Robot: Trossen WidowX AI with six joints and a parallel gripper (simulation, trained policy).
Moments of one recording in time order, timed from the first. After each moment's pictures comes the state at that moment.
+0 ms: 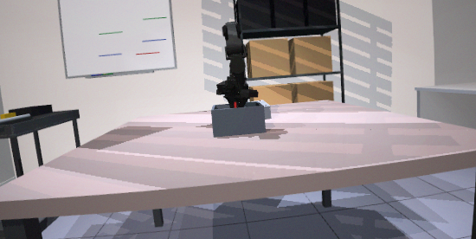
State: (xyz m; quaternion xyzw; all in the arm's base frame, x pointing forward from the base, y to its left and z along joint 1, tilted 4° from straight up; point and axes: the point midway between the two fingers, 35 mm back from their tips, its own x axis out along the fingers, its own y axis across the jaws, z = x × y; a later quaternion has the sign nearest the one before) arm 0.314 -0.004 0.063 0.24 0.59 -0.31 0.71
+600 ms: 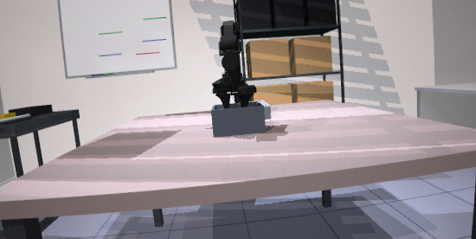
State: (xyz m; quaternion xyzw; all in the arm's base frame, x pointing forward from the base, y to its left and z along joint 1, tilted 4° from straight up) arm 0.354 -0.007 0.084 0.26 0.62 -0.27 0.69
